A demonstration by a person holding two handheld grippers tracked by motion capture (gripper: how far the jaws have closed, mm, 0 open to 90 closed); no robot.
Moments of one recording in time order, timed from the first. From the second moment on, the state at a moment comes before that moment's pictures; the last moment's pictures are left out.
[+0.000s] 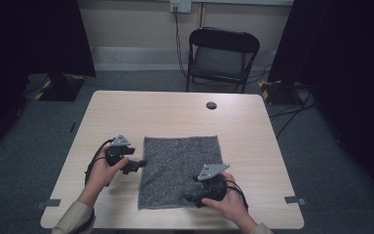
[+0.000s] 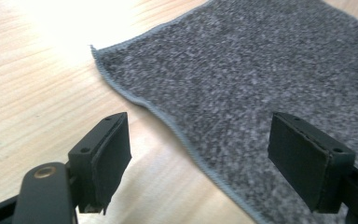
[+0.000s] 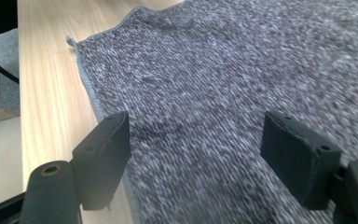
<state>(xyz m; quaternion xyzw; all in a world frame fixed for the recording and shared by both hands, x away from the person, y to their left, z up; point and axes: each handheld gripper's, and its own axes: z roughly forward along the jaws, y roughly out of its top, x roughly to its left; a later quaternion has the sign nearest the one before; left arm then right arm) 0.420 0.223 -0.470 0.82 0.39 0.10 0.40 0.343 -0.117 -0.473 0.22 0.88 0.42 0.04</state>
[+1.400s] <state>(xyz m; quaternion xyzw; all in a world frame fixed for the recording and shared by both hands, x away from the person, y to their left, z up) 0.473 0.210 -0.469 0.82 0.41 0.11 0.39 0.349 -0.060 -0.462 0.17 0.89 0.42 0.03</state>
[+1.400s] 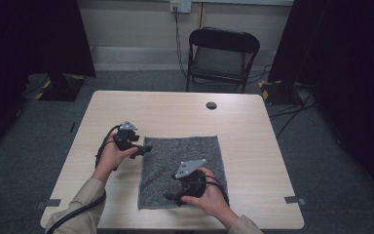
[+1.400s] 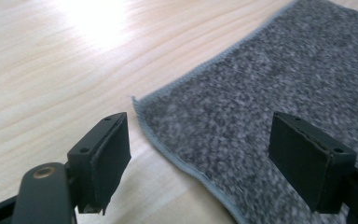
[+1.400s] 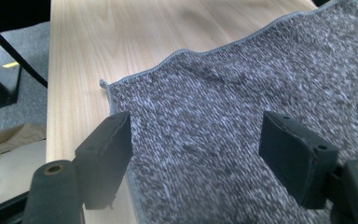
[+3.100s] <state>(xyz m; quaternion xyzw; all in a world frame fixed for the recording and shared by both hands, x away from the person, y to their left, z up) 0.489 0.206 -0.494 0.83 0.41 0.16 0.35 0.320 0.006 -0.496 0.08 0.91 0.42 0.01</state>
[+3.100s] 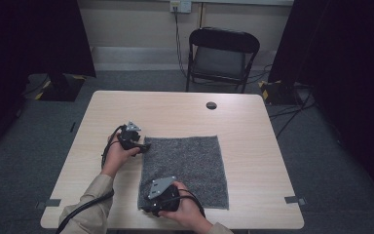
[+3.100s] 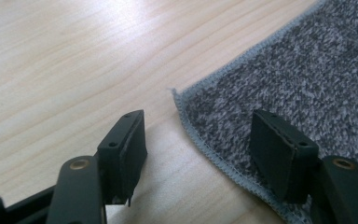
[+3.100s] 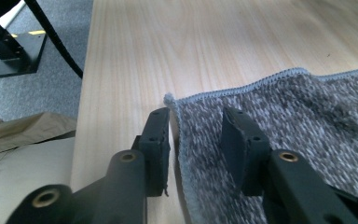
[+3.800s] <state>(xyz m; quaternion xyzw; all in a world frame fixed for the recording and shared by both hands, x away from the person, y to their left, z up) 0.492 0.204 -0.495 0.82 0.41 0.17 0.36 0.315 0.005 -0.498 0.08 0.90 0.42 0.04</state>
